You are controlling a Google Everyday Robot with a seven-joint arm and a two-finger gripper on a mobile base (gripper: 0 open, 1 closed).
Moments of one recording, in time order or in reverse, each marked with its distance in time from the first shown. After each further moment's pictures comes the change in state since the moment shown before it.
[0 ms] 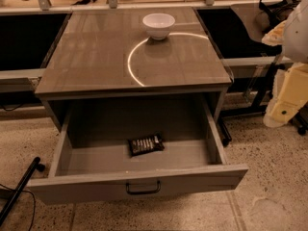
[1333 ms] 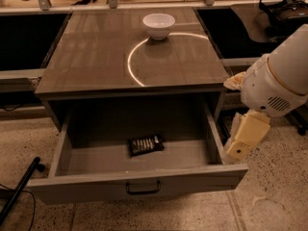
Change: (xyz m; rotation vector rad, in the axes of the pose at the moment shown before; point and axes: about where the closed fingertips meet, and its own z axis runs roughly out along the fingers) arm -0.035 0.056 0.082 -0.150 -0.194 0.034
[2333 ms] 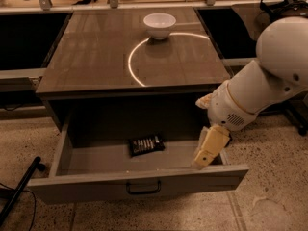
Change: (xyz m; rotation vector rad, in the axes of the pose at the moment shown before) arm -0.019 0.000 0.089 -0.122 -0.092 0.014
